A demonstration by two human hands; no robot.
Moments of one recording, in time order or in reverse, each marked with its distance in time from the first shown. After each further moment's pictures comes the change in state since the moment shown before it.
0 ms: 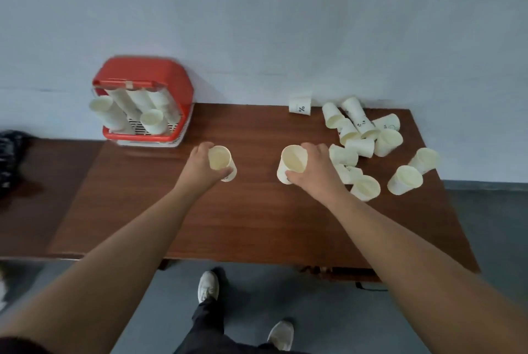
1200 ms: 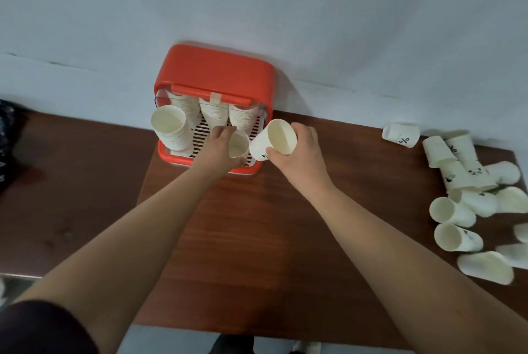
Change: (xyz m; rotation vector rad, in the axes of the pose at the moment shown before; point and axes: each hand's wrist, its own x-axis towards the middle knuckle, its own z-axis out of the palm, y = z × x) left_hand 0.261 -0.220 -0.134 0.080 -0.179 0.043; right_hand 0.217 -0.279 0.220 0.117 0.057 -0.036
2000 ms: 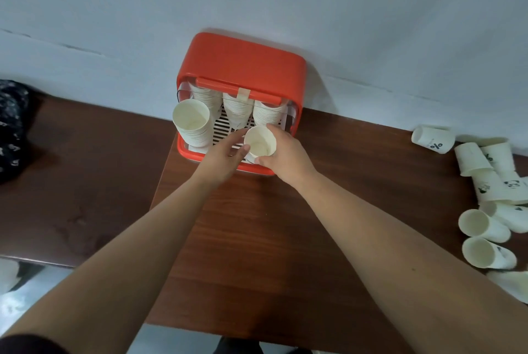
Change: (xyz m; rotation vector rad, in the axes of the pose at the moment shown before) left_hand -0.007 -0.052 -0.005 -0.422 -0.011 0.044; right_hand 0.042 -0.013 0.083 -0.186 -0.317 -0.086
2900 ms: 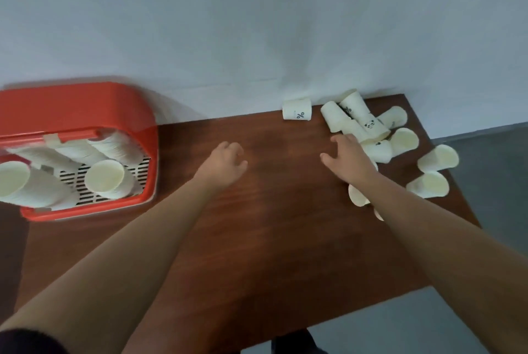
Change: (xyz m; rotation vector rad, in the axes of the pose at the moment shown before) left_hand 0.042 0.177 0.238 0.545 -0.310 0.195; right_hand -0.178 0.304 -0.221 -0.130 0.261 0.514
